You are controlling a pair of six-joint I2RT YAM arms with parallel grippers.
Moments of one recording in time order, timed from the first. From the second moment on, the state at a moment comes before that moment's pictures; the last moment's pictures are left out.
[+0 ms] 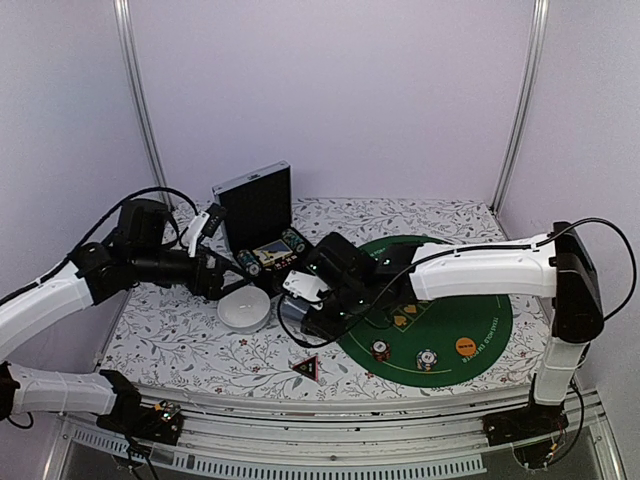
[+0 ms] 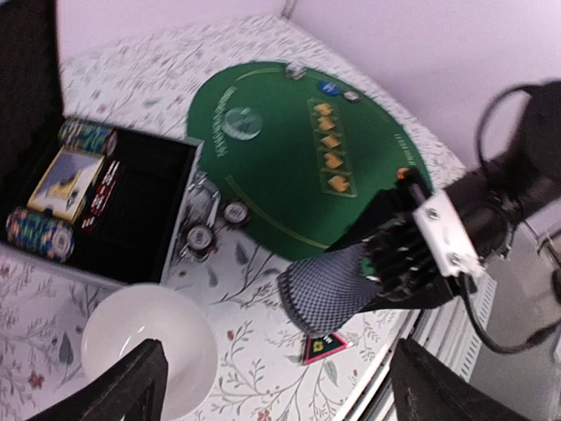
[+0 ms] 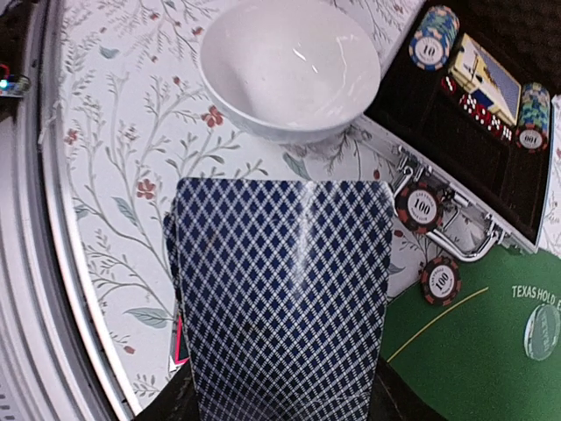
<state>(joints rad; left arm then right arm) -0.55 1.03 0.84 -0.41 0.40 -0.17 1.15 1.90 1.46 -0.51 0.07 -0.11</state>
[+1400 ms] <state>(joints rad) -0.72 0.95 0.58 0.12 0.73 0.32 1.20 1.80 1.75 -0.70 -0.19 -0.36</state>
